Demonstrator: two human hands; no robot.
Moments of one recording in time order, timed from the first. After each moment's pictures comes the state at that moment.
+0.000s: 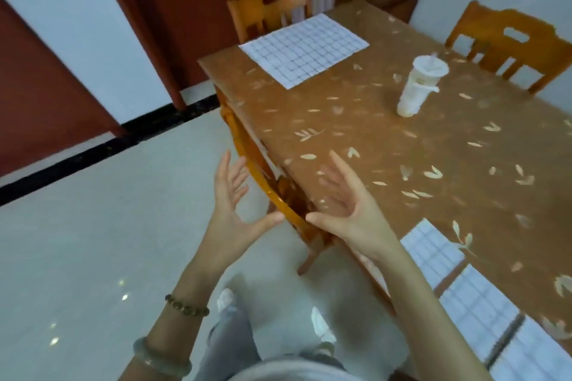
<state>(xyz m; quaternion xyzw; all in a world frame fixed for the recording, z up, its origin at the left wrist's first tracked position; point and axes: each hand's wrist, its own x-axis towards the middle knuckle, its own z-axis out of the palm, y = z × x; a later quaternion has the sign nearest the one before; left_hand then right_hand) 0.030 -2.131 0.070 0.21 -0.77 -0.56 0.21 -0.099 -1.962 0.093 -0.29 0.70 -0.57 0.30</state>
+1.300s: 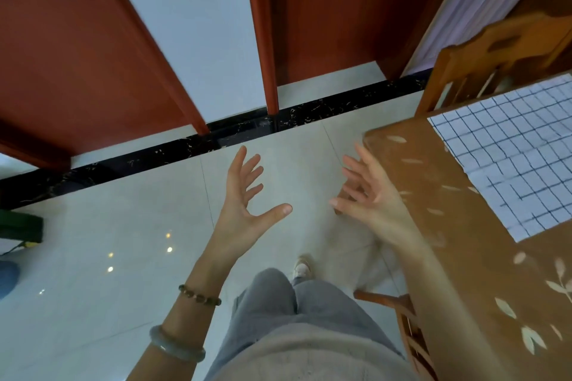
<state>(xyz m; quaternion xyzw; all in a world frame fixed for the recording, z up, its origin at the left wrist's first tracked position) -0.043 -2.752 0.029 0.36 -0.69 -0.58 0.24 -0.233 -2.629 0.044 -0.30 0.66 -0.54 0.43</state>
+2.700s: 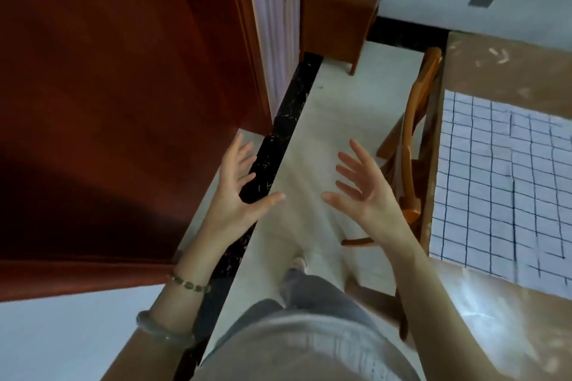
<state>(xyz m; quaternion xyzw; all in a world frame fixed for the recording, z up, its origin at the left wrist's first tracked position) -0.605 -3.156 0.039 0.00 -0.80 -0.60 -0.03 -0.613 -2.926 0.040 -0.01 0.74 -0.66 0.11</state>
